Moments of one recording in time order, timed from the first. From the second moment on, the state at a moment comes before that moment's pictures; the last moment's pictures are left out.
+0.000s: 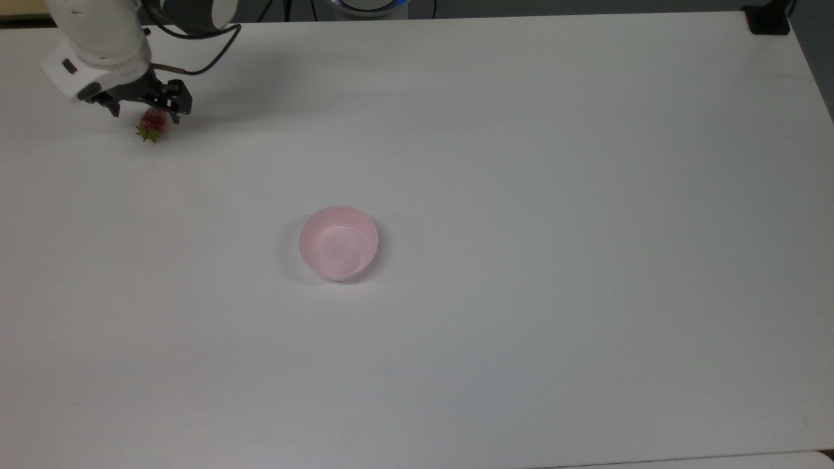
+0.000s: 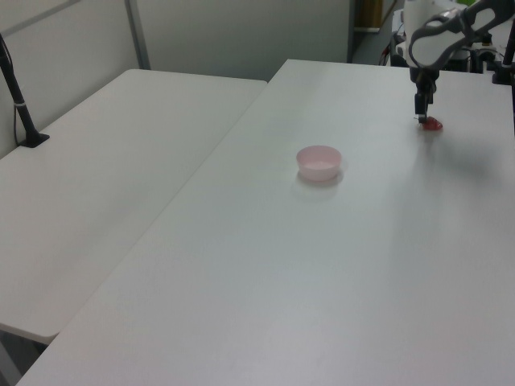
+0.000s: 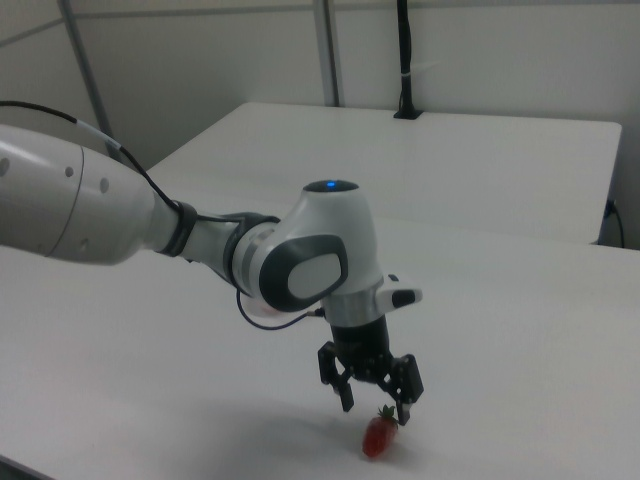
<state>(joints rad) -0.06 0.26 -0.45 -2.02 -0.15 2.22 -0.41</state>
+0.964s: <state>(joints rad) -0.07 0.30 -0.46 -2.05 -0.15 2.26 -0.45</state>
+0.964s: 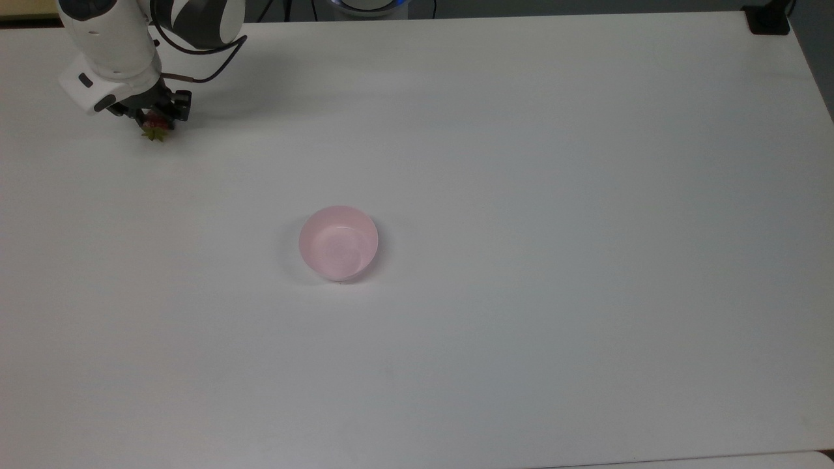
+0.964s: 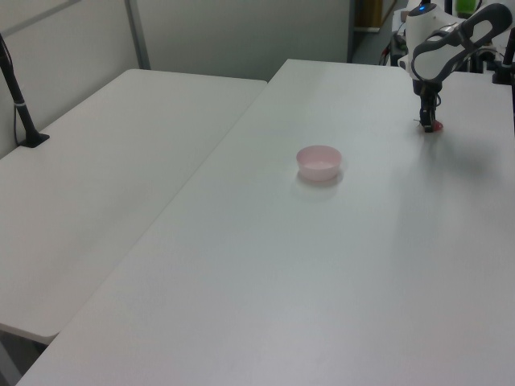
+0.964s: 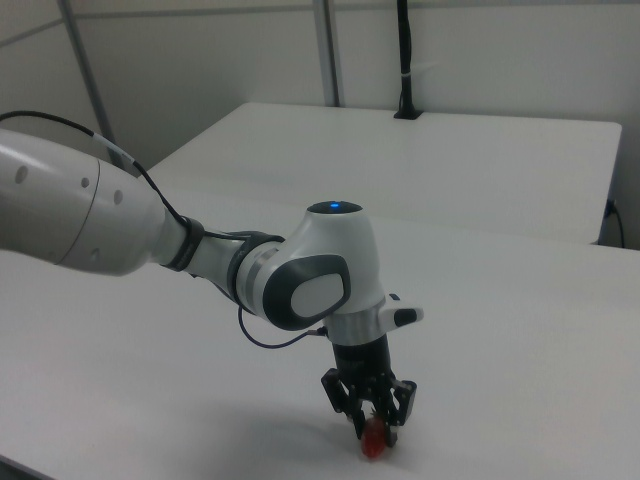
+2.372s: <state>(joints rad) 0.27 0.33 -0.38 -1.67 0.09 2.06 -0.06</state>
